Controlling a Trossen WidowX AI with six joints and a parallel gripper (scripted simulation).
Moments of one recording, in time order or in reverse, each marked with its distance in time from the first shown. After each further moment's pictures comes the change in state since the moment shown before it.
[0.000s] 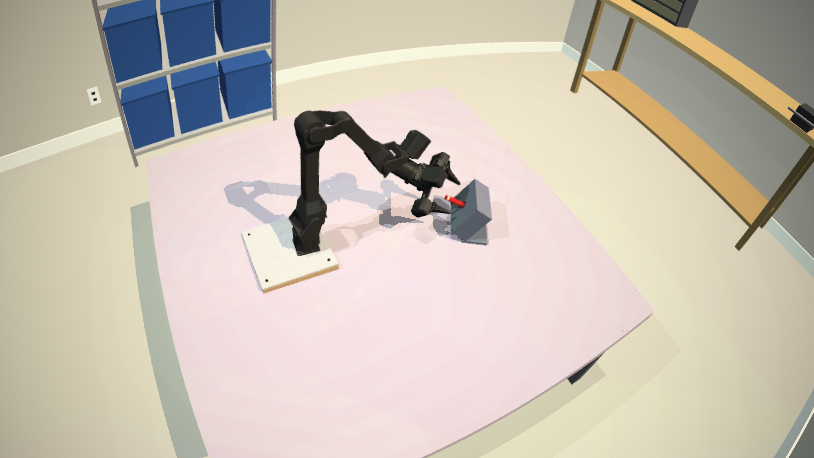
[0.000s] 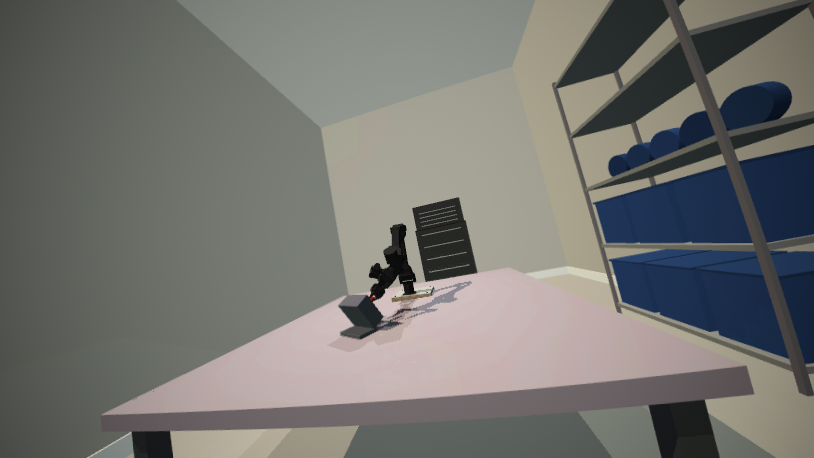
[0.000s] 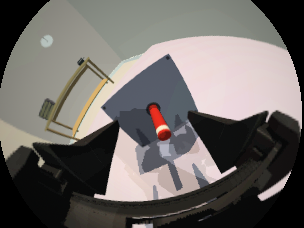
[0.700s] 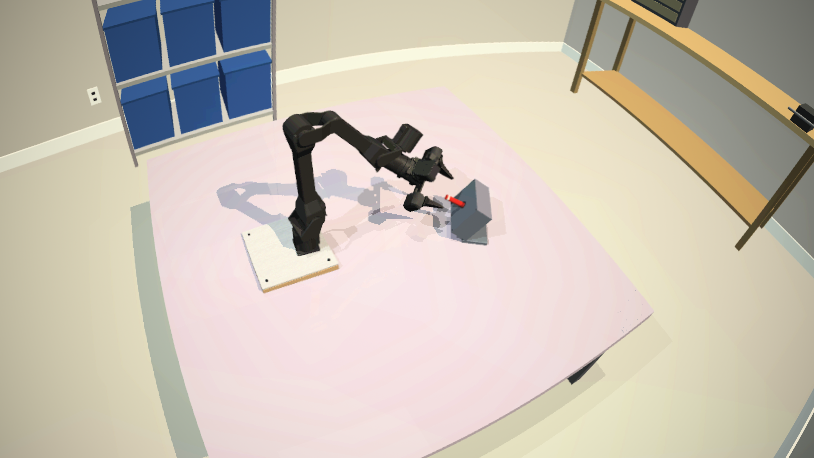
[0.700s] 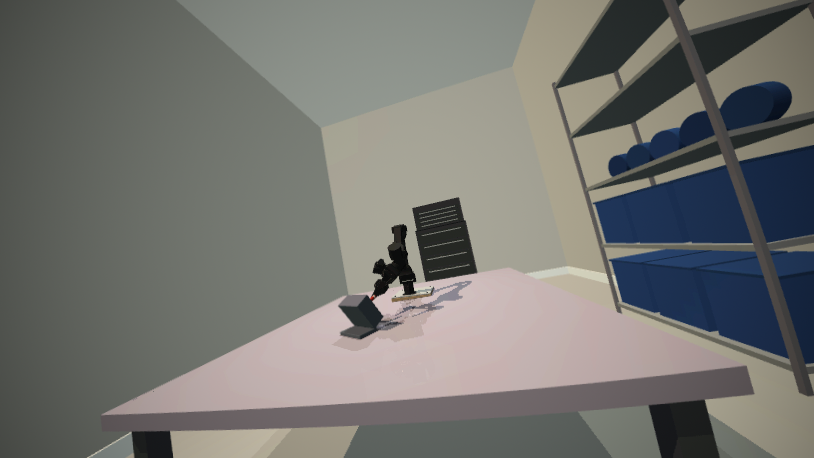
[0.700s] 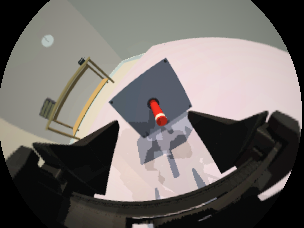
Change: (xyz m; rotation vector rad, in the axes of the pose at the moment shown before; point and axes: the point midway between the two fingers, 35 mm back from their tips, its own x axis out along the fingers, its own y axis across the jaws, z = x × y) arm -0.026 0.003 -0.001 -0.002 0.005 -0.001
